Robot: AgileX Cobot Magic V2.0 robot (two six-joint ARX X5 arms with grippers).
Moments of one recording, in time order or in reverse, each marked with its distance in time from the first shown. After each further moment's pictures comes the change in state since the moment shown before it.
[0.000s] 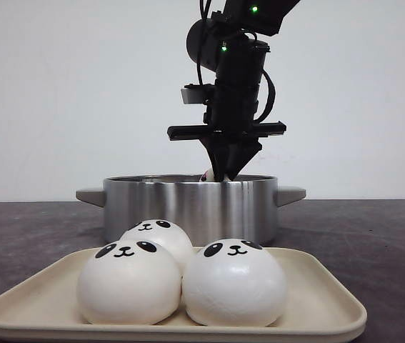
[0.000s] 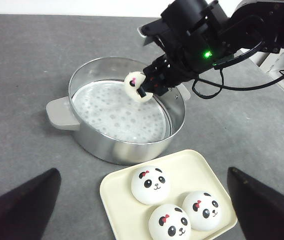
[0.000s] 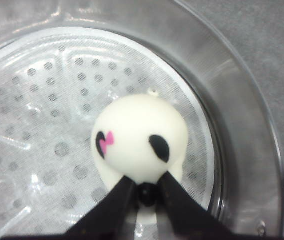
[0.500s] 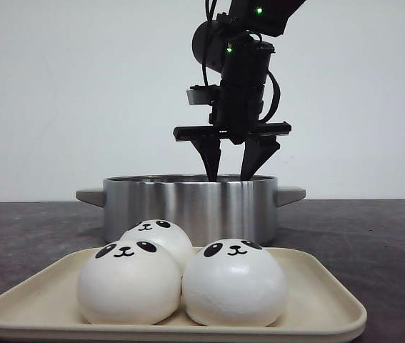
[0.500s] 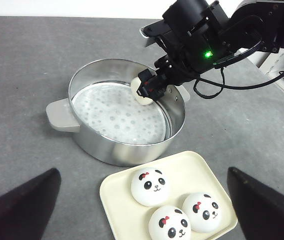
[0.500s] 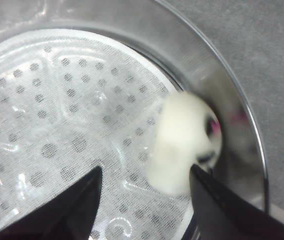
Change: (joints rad) left arm 0.000 0.000 0.000 0.005 0.000 0.000; right arm -0.010 0.000 0.000 -0.026 0.000 0.000
